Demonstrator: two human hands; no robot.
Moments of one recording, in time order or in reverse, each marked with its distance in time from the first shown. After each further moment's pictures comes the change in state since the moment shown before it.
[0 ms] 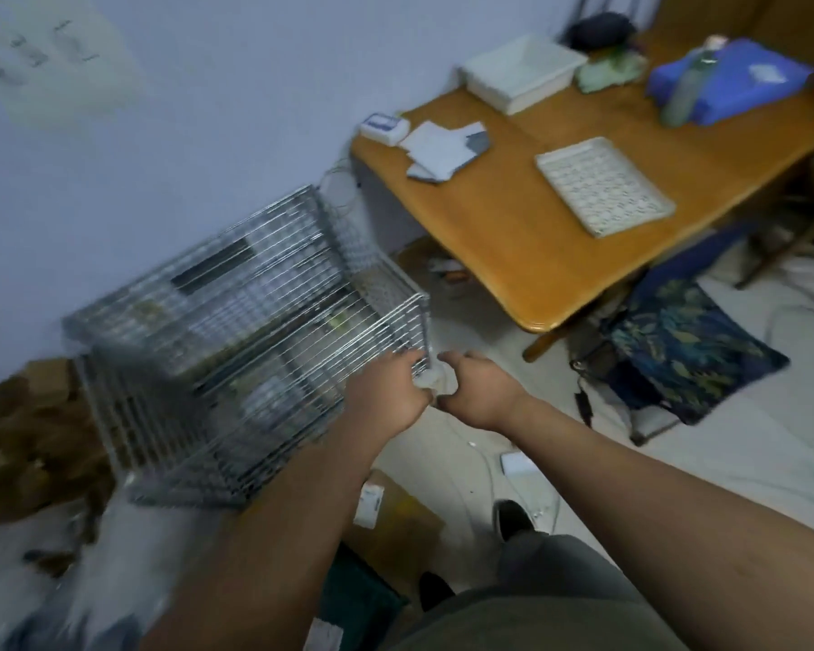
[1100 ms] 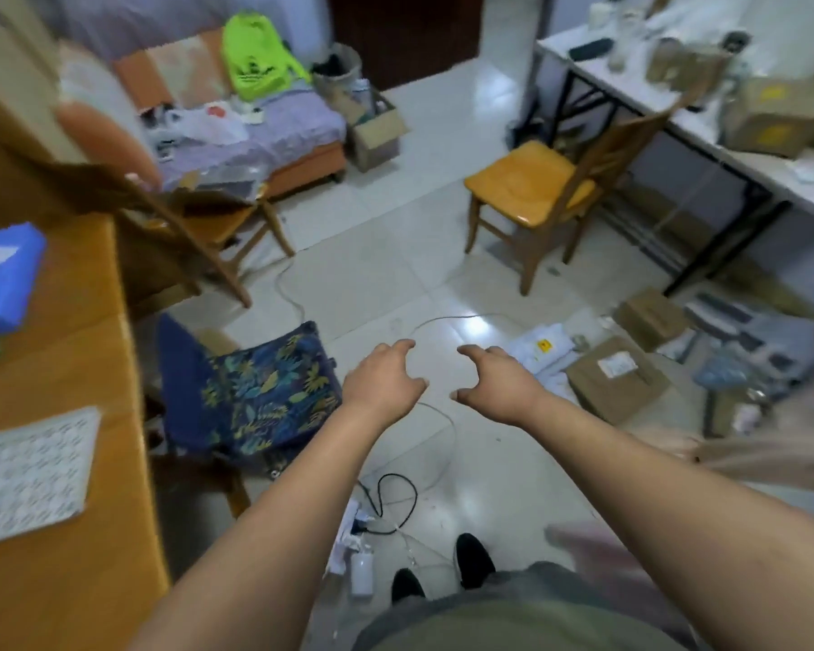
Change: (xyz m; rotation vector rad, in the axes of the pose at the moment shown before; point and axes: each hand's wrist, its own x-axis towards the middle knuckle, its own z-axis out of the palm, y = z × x) left_hand -0.009 0.538 0.230 0.477 -0.534 1.265; right_hand -0.340 0.374 -0.048 0.671 0.763 1.236
